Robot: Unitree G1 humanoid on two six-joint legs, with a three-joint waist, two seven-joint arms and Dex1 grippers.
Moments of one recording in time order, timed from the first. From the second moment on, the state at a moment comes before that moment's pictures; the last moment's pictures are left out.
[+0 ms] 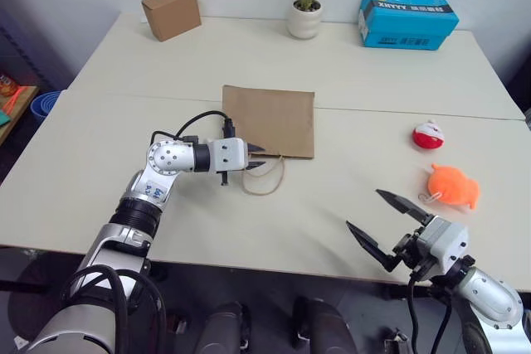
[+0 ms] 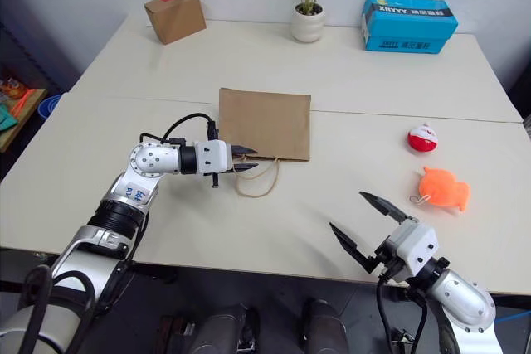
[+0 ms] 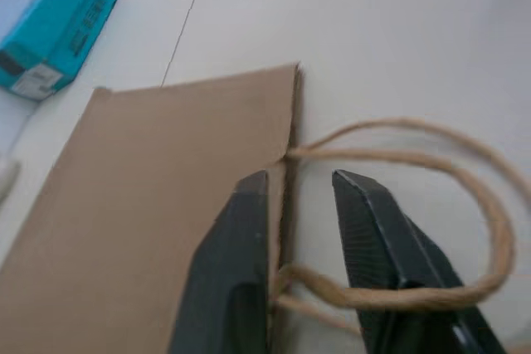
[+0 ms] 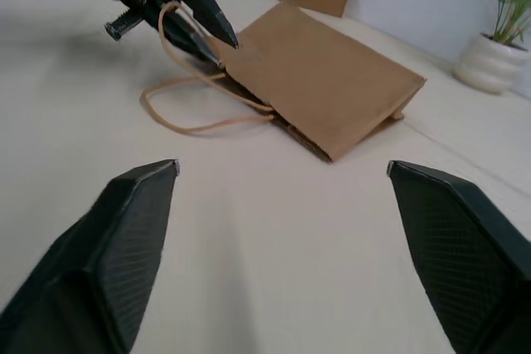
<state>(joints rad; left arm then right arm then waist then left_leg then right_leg) -0.81 0.46 -0.21 0.58 0.00 -0.40 -1.01 0.32 -0.49 -0.19 -0.41 0.34 -0.18 0.75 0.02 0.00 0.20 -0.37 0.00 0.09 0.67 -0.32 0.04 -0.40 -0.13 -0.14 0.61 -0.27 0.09</state>
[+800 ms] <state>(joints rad) -0.78 0.38 -0.10 -0.04 -0.42 0.47 -0.96 -0.38 -0.27 0.20 -0.02 0.04 0.16 0.48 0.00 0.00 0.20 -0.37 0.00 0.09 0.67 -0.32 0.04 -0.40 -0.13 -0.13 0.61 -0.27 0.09</state>
